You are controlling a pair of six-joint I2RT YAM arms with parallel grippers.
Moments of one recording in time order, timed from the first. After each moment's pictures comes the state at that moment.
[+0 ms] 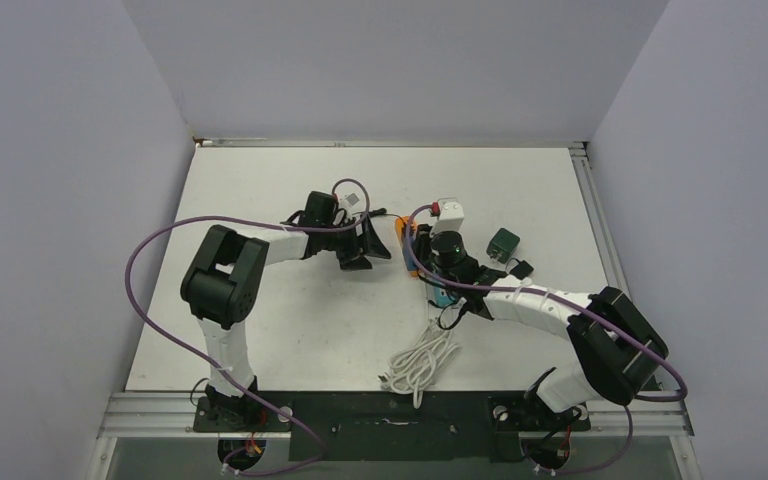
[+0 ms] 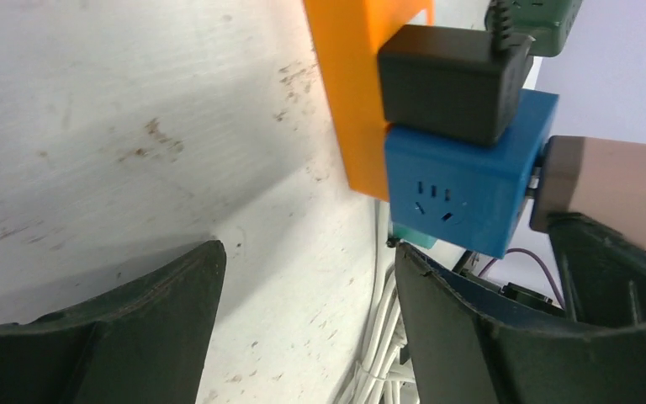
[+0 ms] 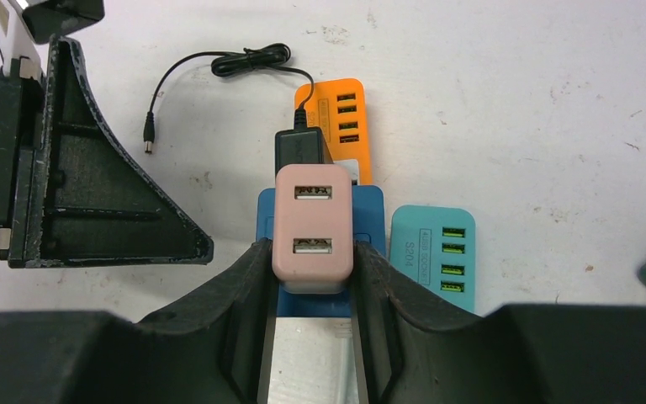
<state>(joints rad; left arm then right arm) -0.42 1.94 1.11 0.01 0.64 -0.72 0.72 1.46 0.71 0.31 0.37 0.35</state>
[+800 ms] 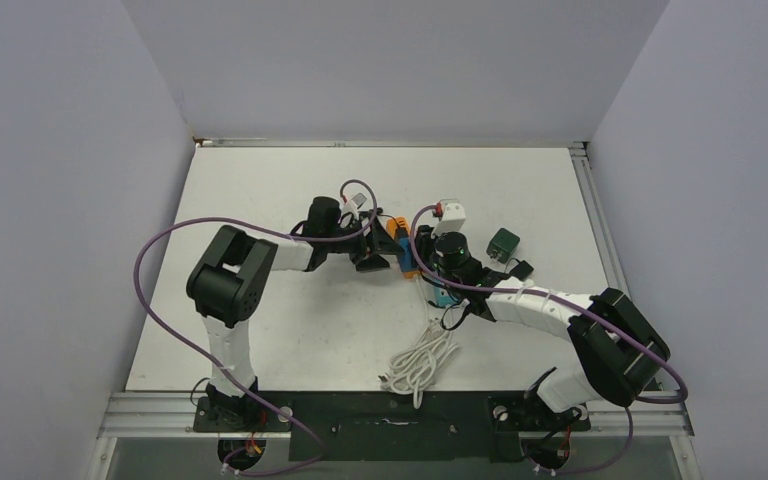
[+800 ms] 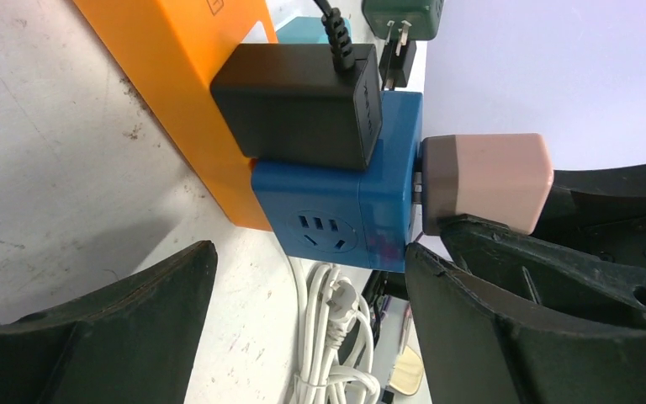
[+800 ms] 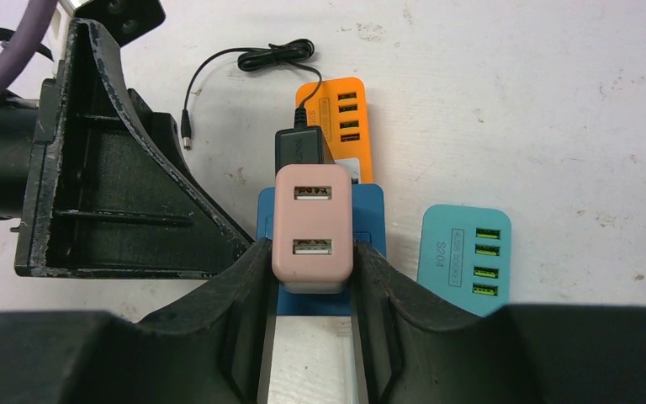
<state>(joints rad) -0.44 1.96 0.99 0.40 0.78 -0.96 0.71 1.44 0.68 0.37 0.29 0.40</state>
